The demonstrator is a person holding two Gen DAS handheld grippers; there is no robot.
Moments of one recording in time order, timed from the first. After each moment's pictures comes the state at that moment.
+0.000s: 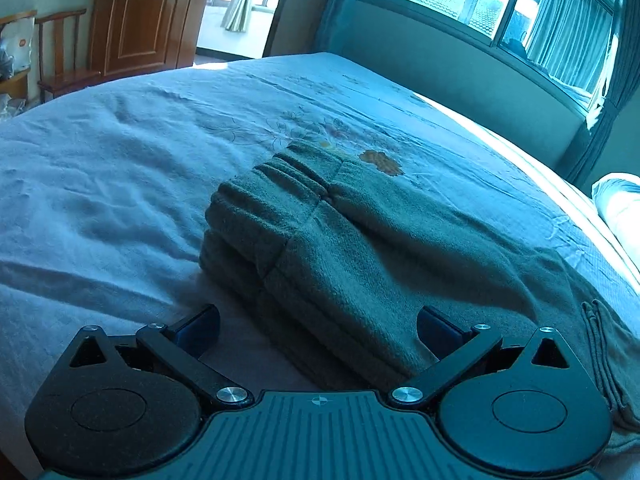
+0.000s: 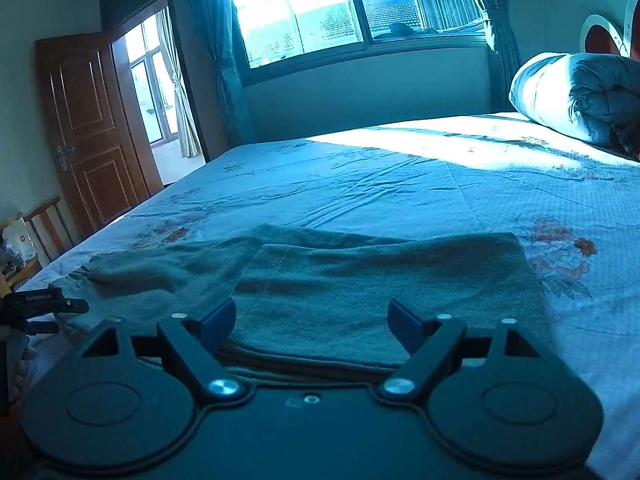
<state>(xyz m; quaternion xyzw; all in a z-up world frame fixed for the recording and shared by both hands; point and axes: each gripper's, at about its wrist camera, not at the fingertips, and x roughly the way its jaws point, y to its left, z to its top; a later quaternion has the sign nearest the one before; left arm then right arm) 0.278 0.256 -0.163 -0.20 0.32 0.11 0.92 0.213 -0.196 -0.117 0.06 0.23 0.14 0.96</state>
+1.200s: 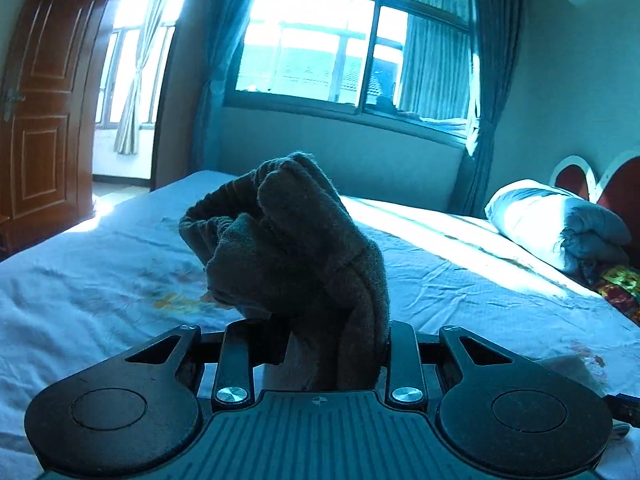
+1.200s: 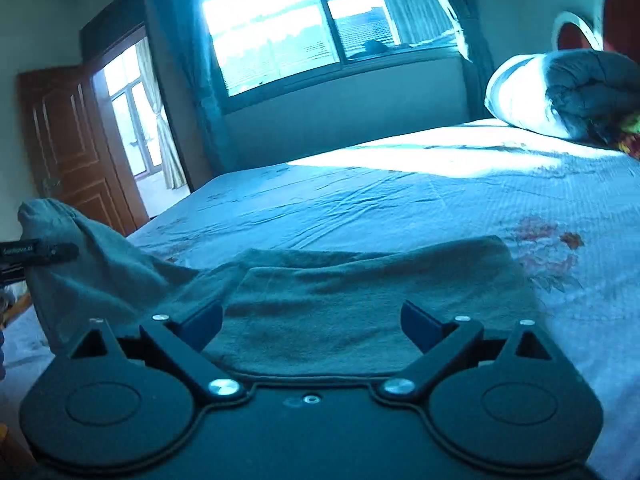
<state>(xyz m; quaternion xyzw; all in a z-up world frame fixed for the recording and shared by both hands) 0.268 0.137 -0.052 -0.07 0.15 -0.01 0.99 0.207 -0.251 -0.117 0.16 0.20 0.07 0.96</state>
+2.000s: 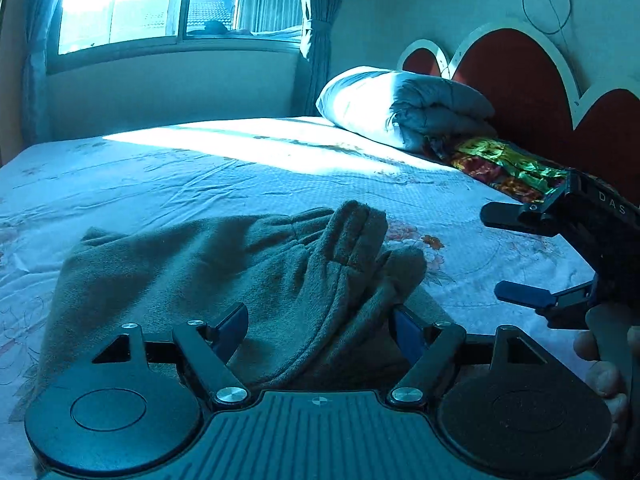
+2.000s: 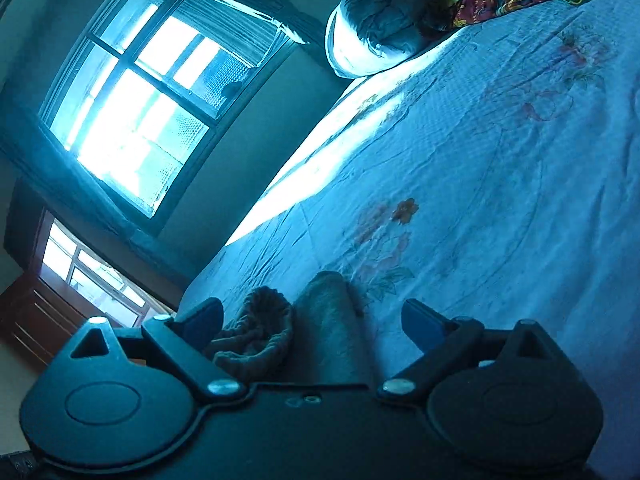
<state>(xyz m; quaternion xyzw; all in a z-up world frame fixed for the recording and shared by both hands) 0.258 -0.094 -0.095 0.01 0.25 -0.22 0.94 0.210 -0.391 -0.144 0.42 0.19 0.07 0.89</state>
